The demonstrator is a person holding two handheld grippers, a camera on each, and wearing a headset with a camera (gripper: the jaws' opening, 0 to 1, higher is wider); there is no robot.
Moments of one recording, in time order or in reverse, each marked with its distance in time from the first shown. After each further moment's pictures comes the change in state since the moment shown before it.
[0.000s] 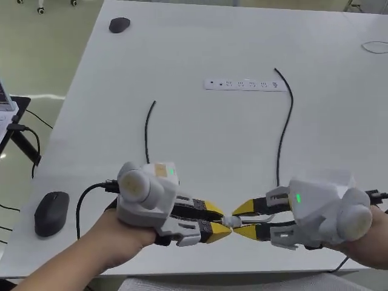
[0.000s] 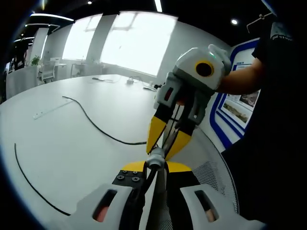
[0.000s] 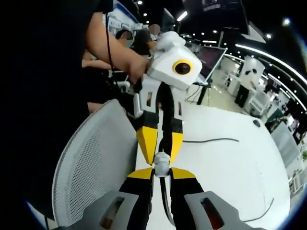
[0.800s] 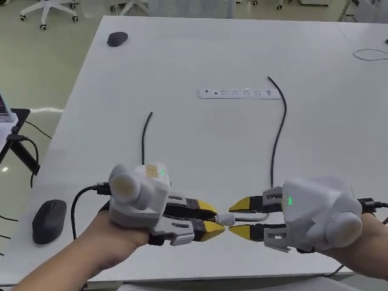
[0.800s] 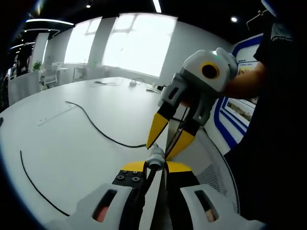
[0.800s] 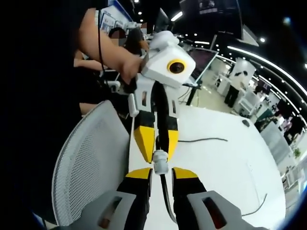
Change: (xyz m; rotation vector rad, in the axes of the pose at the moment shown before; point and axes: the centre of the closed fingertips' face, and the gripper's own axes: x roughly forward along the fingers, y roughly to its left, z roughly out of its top) left arm -0.002 0.002 0.015 0.039 -0.012 0.051; right arm -0.018 -0.013 0.002 0.066 -0.021 -0.086
